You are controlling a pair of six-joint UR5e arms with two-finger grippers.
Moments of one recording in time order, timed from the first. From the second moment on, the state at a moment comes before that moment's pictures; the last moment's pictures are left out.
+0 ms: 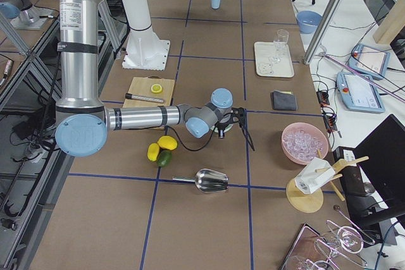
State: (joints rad) left arm -1.58 -1.43 -1.77 -1.79 -2.50 0.09; right arm 0.99 -1.59 1.61 -0.90 2.25 0.84
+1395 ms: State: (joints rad) left arm -1.24 -1.28 -1.94 -2.39 -2.21 -0.67; right arm 0.55 -1.07 1.69 -1.15 1.93 1.57
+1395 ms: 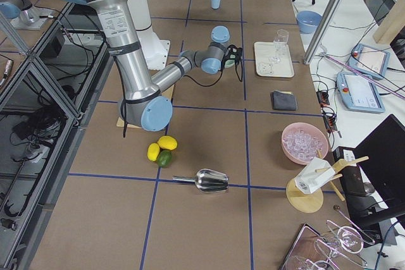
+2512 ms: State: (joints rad) left arm -1.11 -1.18 -1.98 -2.54 -2.06 -0.76; right arm 0.45 -0.95 1.62 -1.24 1.82 1.65
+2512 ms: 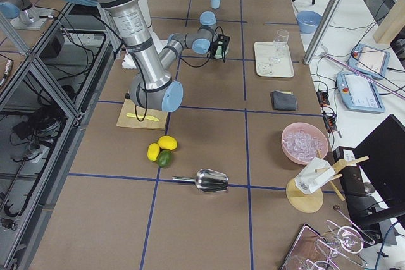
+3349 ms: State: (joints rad) left arm -1.03 -1.16 -2.01 -2.54 -1.96 -0.82; right arm 0.40 -0.83 1.53 -1.26 1.77 1.71
